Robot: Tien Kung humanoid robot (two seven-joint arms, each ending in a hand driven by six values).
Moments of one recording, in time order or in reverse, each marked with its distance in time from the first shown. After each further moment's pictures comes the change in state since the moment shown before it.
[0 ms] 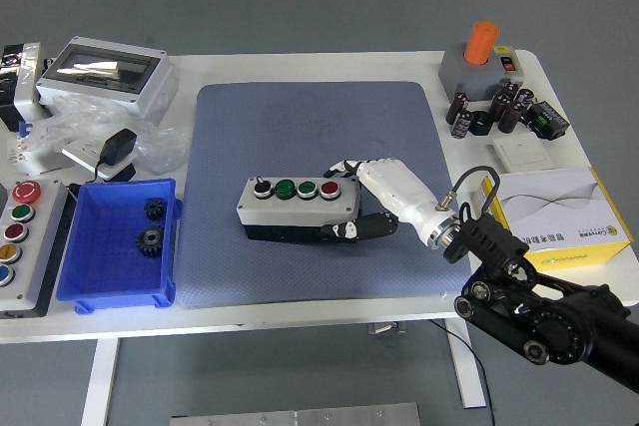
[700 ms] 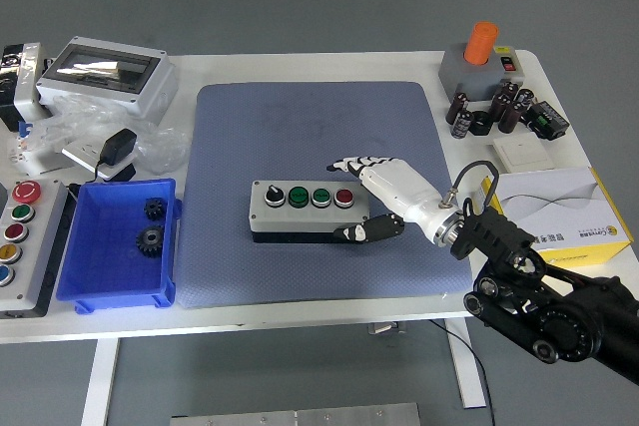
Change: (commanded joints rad) left arm -0.004 0.000 -0.001 0.000 -0.007 -0.004 -0.015; right arm 0.001 -0.027 0.038 0.030 -0.089 0.084 -0.002
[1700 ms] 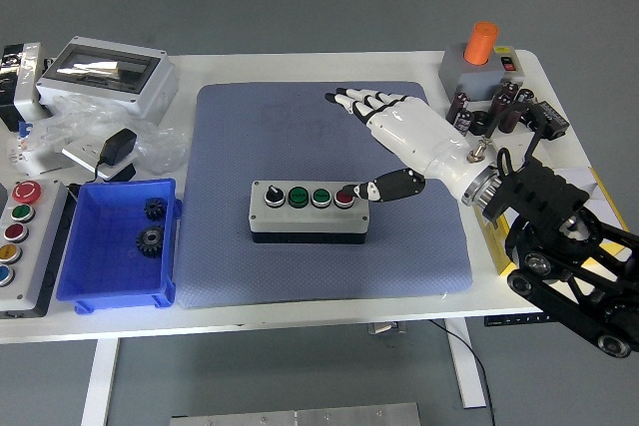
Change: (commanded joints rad) left arm 0.000 -0.002 -0.005 0.000 0.029 -0.026 0.004; right arm 0.033 -0.190 0.086 0.417 -0.152 0.207 -0.186
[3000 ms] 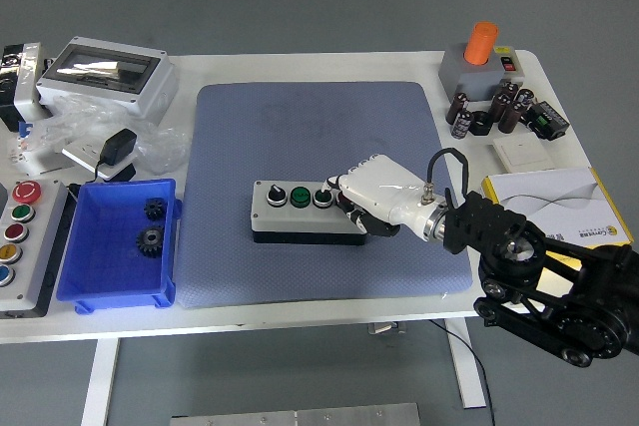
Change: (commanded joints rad) left arm -0.003 0.003 -0.002 0.000 -0.011 0.004 -0.019; right arm 0.058 0.083 -0.190 -0.144 -0.060 0.031 -0.048
